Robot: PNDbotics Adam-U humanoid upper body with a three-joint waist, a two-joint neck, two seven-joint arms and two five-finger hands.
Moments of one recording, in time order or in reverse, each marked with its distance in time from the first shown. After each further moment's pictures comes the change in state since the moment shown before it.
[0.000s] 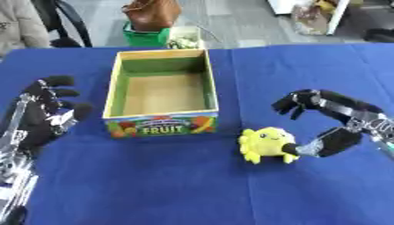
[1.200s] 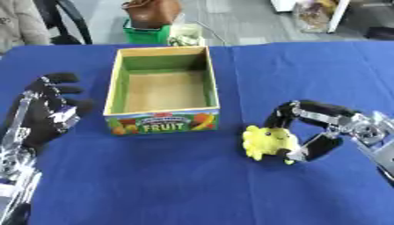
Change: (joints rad) left arm -0.002 -0.008 -0.006 -0.010 0.001 0.000 -0.003; right arm -0.034 0.027 0.044 0.074 0.183 -0.030 0.071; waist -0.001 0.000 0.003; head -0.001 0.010
